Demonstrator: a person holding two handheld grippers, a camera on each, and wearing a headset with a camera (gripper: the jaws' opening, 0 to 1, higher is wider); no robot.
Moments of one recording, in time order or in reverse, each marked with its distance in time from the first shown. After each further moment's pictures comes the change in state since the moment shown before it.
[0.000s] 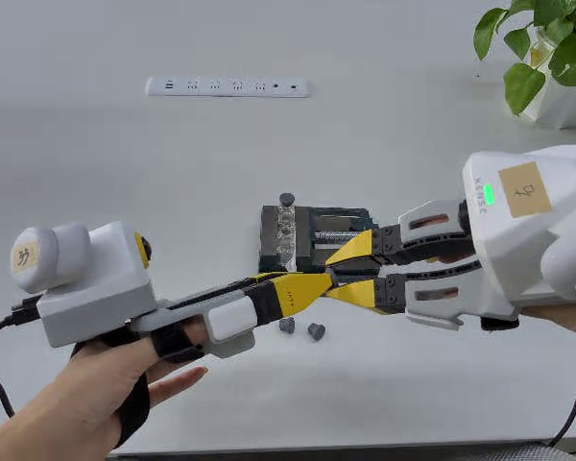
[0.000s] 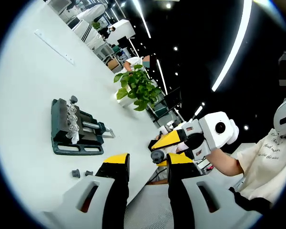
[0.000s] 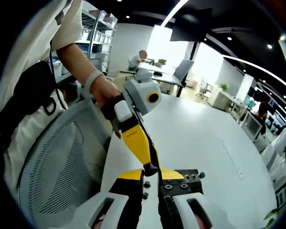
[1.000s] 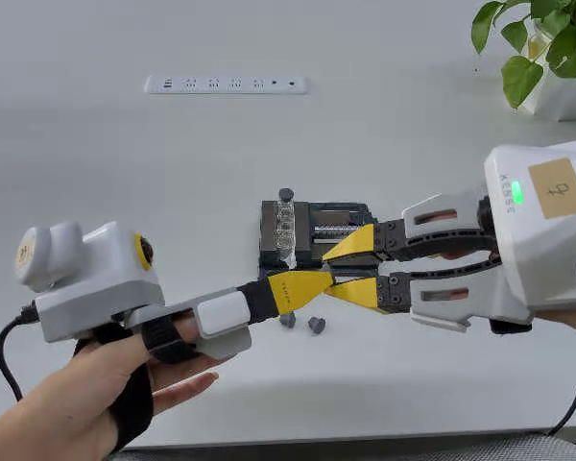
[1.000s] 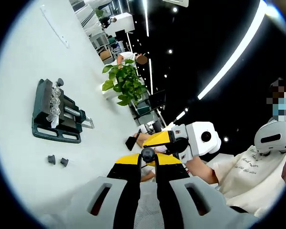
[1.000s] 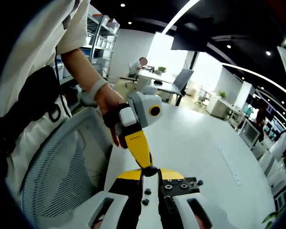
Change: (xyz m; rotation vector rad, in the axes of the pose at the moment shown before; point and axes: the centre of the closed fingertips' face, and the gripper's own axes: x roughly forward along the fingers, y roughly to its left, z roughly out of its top) left arm -0.005 -0.032 -0.004 -0.162 0.032 -0.174; right arm -0.012 0.007 0.021 -0.024 -0.068 -0.017
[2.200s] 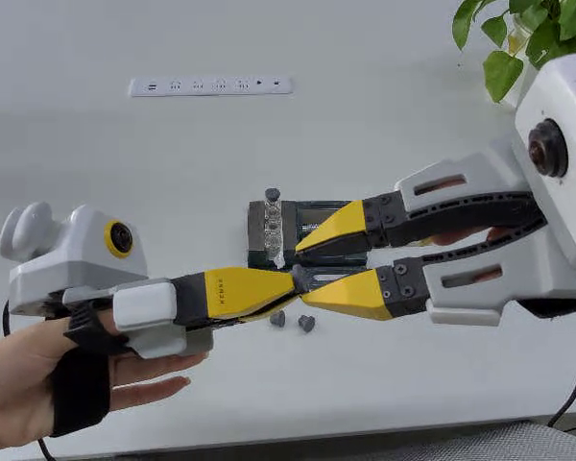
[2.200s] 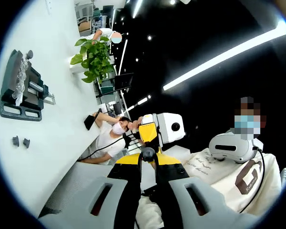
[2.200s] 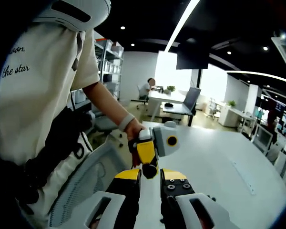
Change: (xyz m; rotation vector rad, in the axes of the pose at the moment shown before) left arm -0.017 -0.061 -0.006 -0.195 0.177 -0.361; right arm -0.025 0.022 0.060 0.084 -0.192 0.141
